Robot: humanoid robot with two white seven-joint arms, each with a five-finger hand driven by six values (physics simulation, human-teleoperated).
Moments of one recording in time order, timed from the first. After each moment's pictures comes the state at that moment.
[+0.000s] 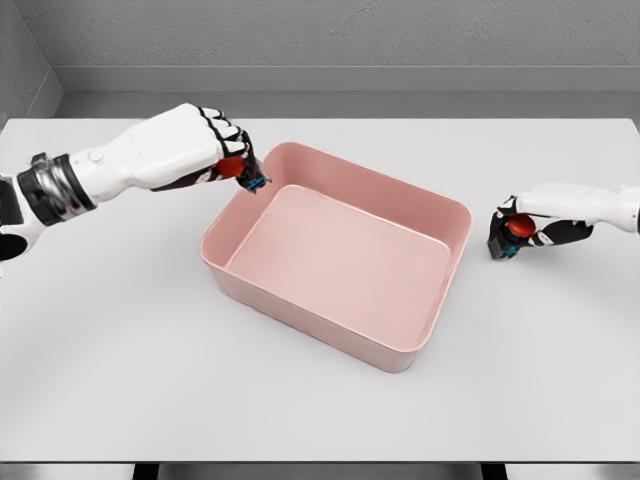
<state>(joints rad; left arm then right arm) -0.59 0.70 -0.52 -1.60 -0.55 -0.61 -0.19 -0.78 -0.97 0.92 -1.25 0.04 -0.55 0.54</state>
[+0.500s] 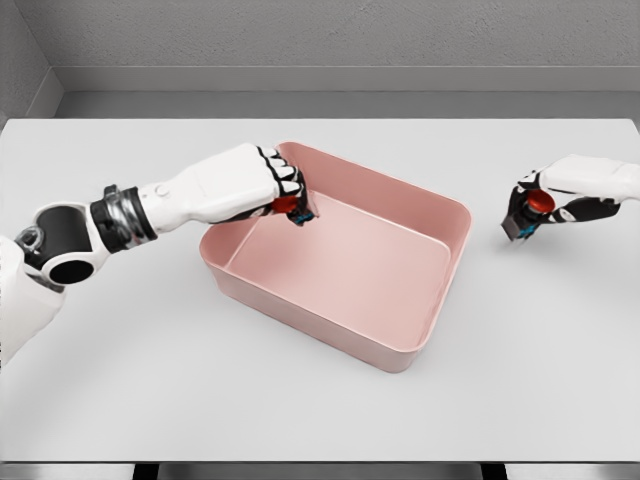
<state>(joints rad) -0.55 0.56 -0.57 -1.59 -0.64 -0.61 -0.19 -0.80 -1.02 0.86 -1.26 0.04 -0.60 0.54</state>
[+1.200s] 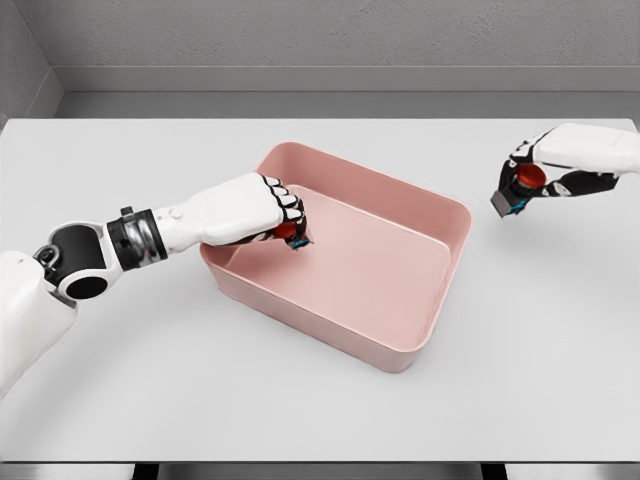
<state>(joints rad) -0.50 0.54 -0.57 -1.55 -0.70 -0.61 -0.23 -0.87 -1.02 0.85 -1.34 0.04 -0.61 0.54</state>
